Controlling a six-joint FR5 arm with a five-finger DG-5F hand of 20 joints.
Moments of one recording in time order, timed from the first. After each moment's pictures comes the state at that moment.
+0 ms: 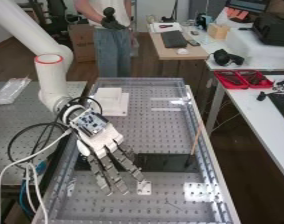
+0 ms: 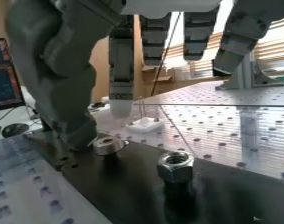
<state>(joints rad) 1.69 -2.05 -2.04 -2.34 -0.72 -0.54</state>
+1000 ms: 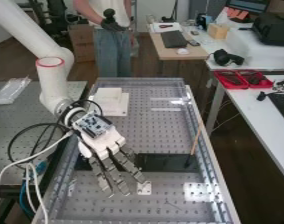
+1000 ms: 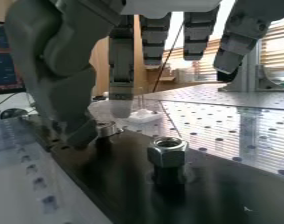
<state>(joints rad) 1.68 -2.07 -2.03 -2.32 -0.74 -0.61</state>
